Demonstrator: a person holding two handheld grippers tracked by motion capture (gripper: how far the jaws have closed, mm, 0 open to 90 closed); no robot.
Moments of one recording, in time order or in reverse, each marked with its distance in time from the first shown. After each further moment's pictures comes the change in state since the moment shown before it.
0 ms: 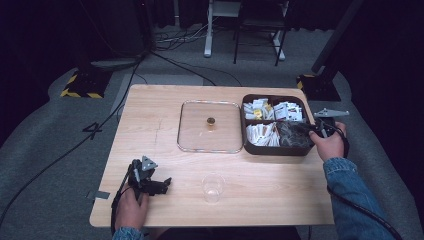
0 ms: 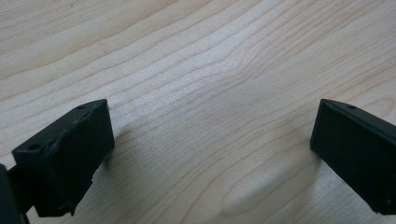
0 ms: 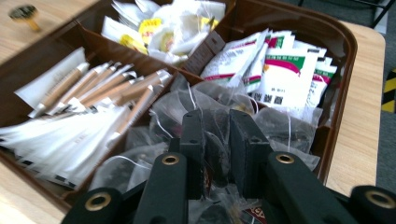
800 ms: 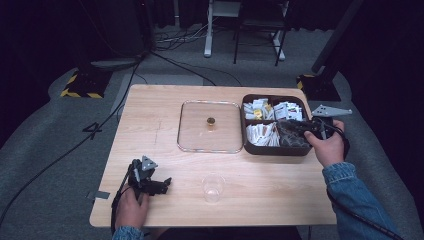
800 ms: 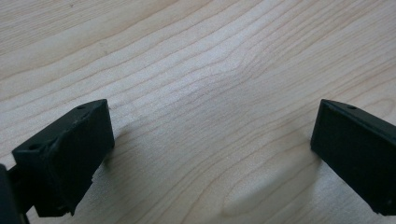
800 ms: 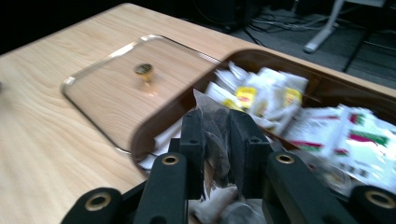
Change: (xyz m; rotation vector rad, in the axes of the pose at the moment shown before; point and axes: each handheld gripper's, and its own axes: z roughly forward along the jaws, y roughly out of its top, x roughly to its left) left arm 0.000 0.000 0.000 -0.002 0.002 0.001; right arm 0.062 0.034 -0.040 -0.144 0.192 -0.077
